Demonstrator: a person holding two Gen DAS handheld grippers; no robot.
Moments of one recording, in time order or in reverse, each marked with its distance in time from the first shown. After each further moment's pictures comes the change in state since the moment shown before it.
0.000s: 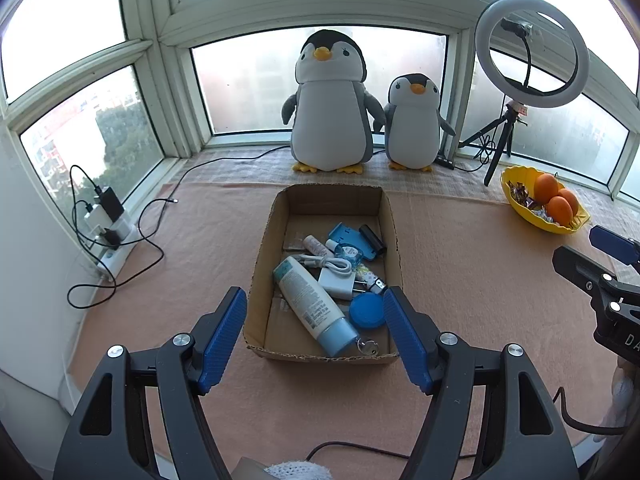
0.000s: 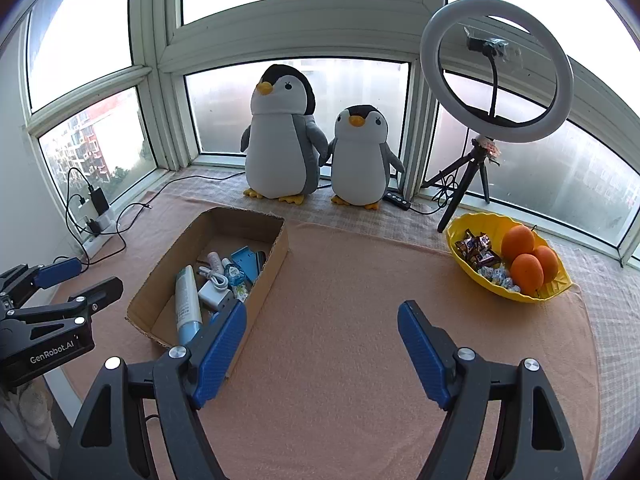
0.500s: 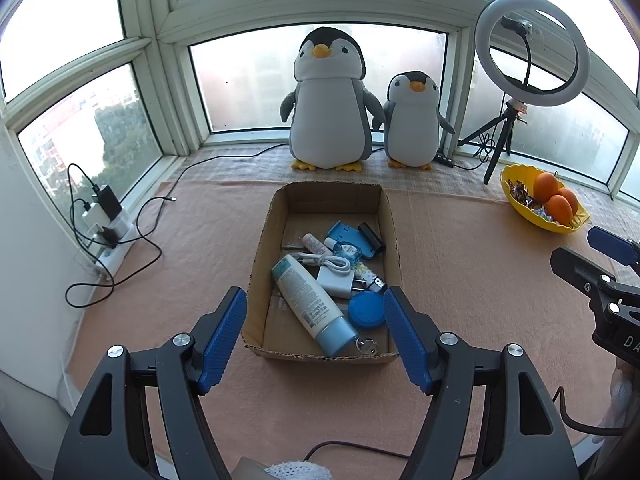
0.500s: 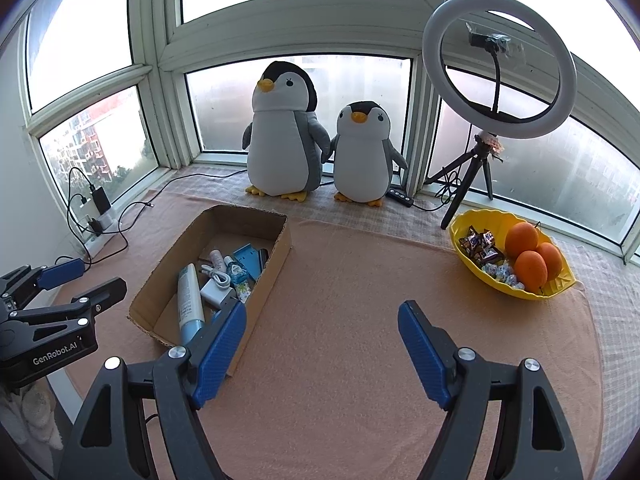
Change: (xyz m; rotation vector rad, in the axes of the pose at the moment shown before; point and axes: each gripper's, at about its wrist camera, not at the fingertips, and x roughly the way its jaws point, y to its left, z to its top) left arm 0.001 0.000 0.001 -0.001 0.006 -0.003; right arm 0.003 0.001 -0.001 -0.002 0.010 0.008
